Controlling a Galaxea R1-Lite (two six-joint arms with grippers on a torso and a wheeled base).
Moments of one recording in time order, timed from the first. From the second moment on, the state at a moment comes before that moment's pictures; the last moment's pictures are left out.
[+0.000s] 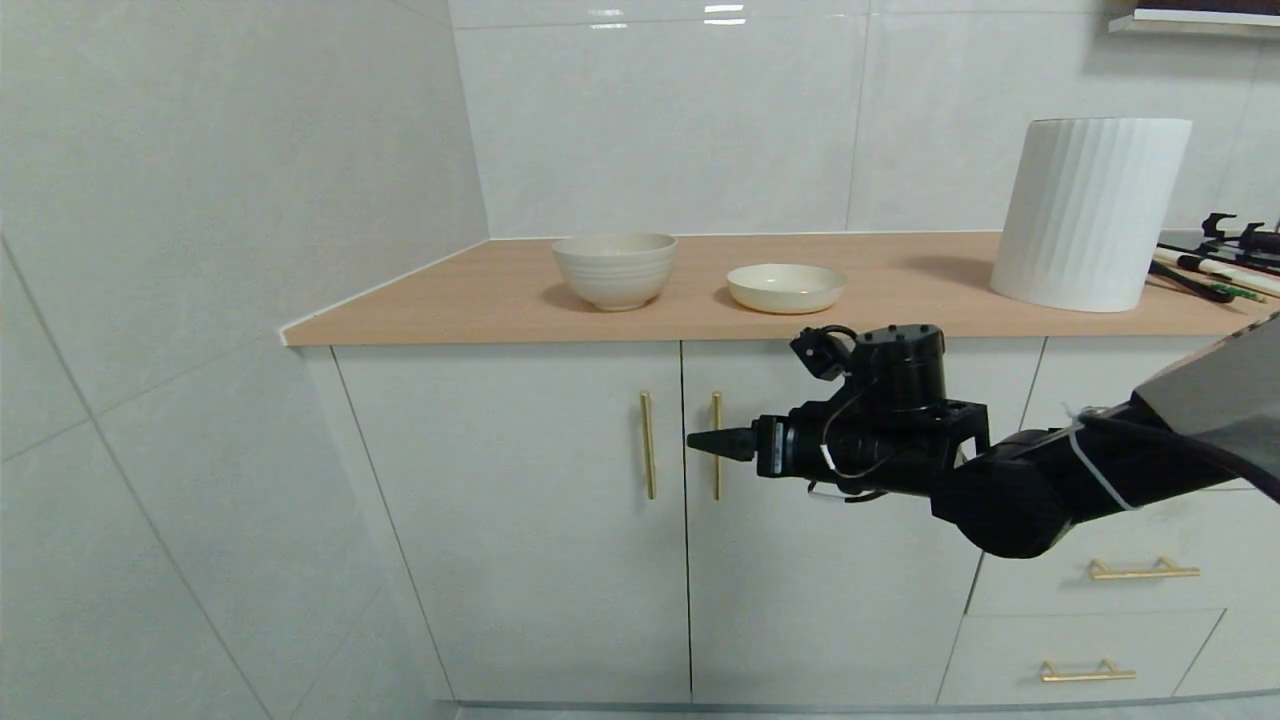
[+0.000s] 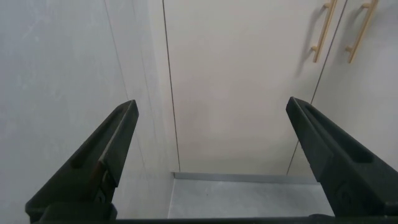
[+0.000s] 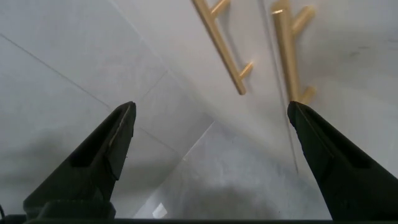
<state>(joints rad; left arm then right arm) 0.00 0.00 0.00 0.00 0.03 0.00 0.54 2.09 -1.12 -0.66 0.36 0.40</state>
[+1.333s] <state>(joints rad) 0.00 0.00 0.00 0.00 0.03 0.00 0.57 2.35 -1.28 -0.83 0.24 0.55</state>
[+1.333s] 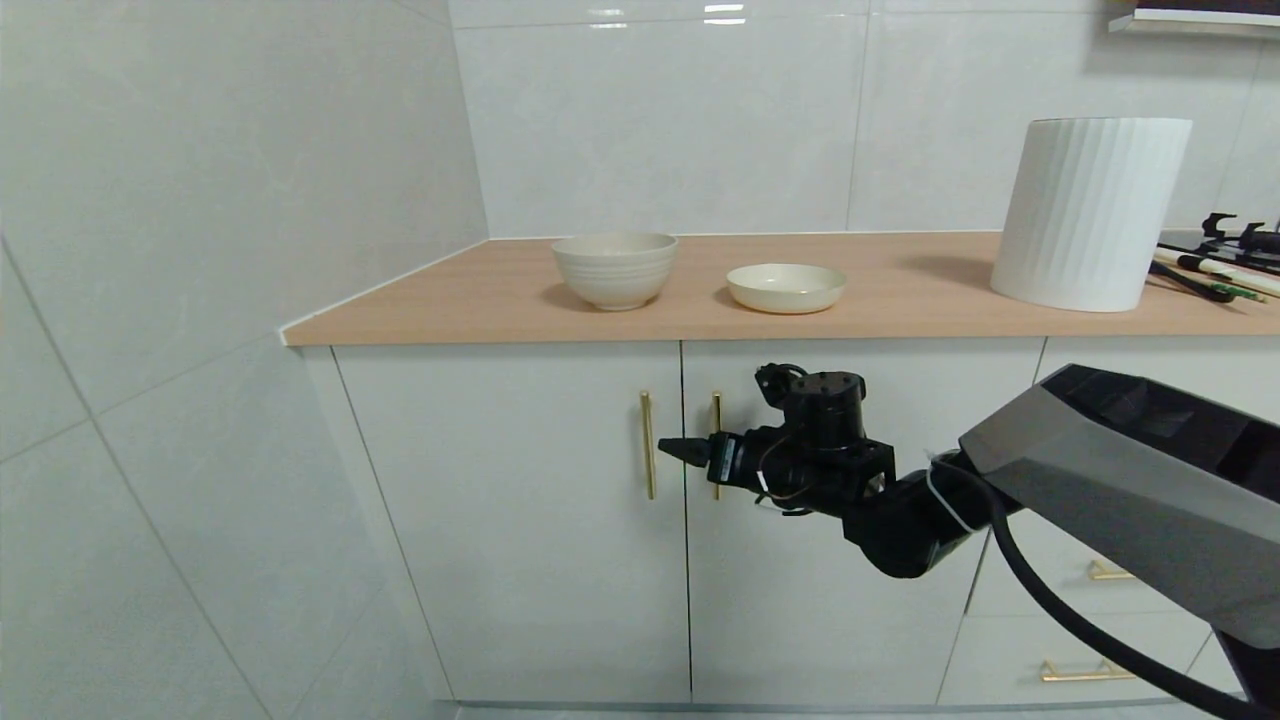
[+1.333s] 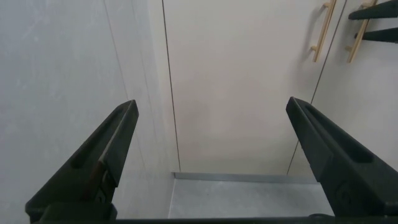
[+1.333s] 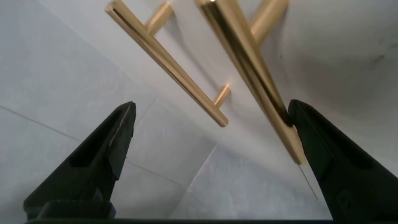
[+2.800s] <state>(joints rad) 0.00 0.00 0.00 0.00 0.03 0.00 0.60 2.17 -0.98 -0.93 0.50 0.56</state>
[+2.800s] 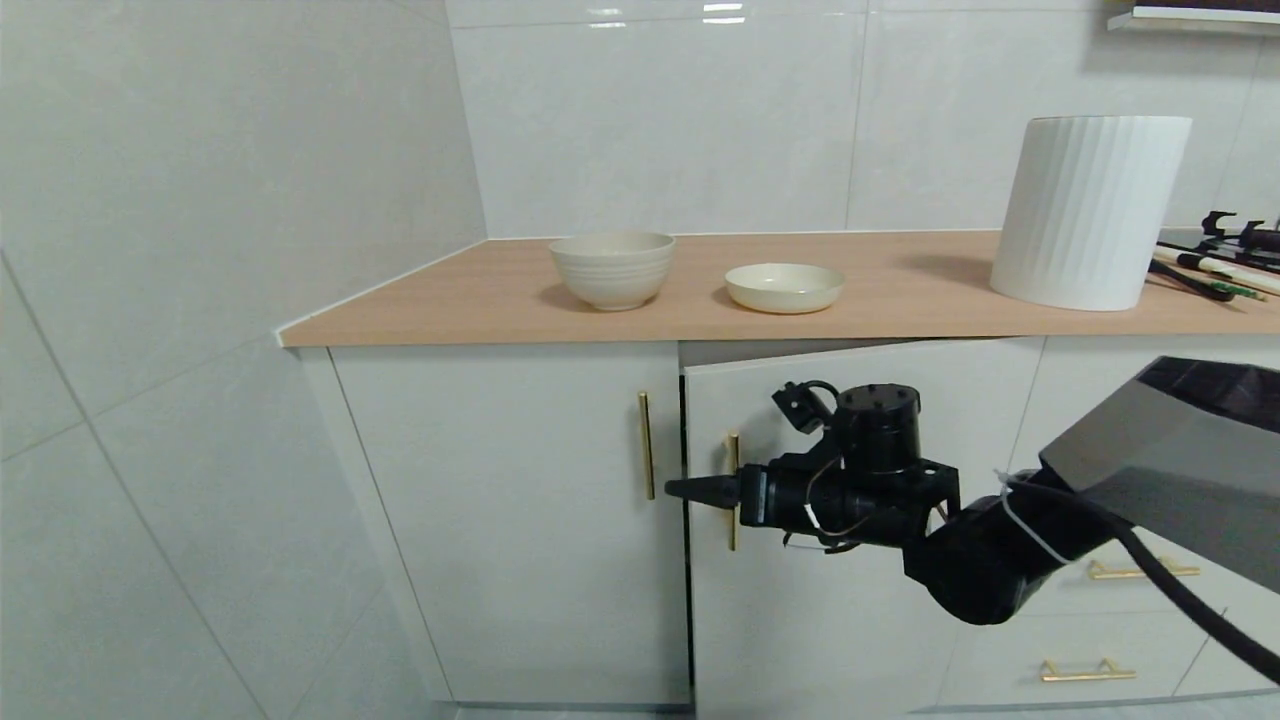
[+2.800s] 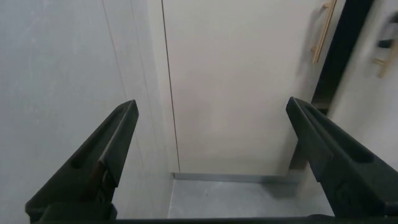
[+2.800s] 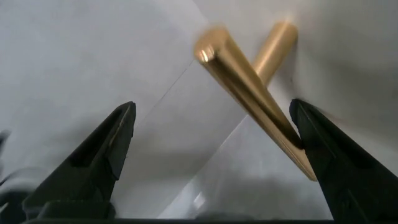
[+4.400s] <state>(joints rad) -0.33 1.48 -0.56 -0.63 -0.44 -0.41 0.62 1.95 -0.68 -1.01 0.61 0.54</state>
